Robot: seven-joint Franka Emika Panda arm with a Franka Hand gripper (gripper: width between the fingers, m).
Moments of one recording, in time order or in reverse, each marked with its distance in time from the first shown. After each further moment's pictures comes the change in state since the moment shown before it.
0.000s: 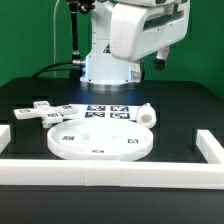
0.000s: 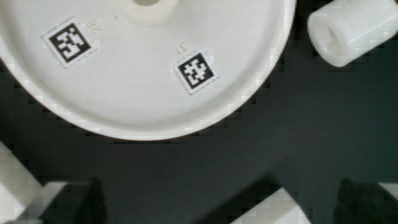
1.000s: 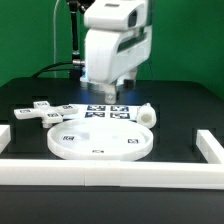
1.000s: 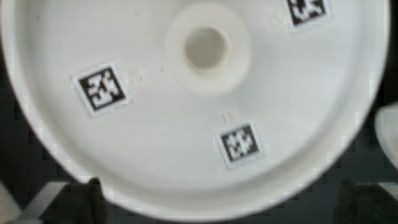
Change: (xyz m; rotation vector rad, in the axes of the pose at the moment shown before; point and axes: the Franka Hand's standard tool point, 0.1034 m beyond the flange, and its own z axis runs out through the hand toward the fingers) arm -0.049 0.035 0.060 -0.059 0.063 -0.206
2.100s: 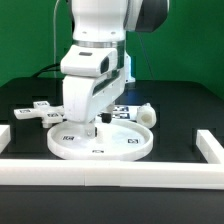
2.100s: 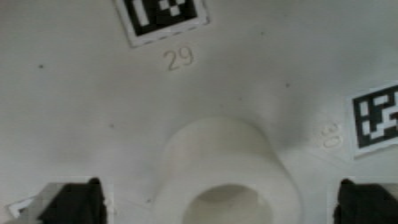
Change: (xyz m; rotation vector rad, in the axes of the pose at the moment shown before) arm -0.029 -0.005 0.061 -0.025 0.032 -0.033
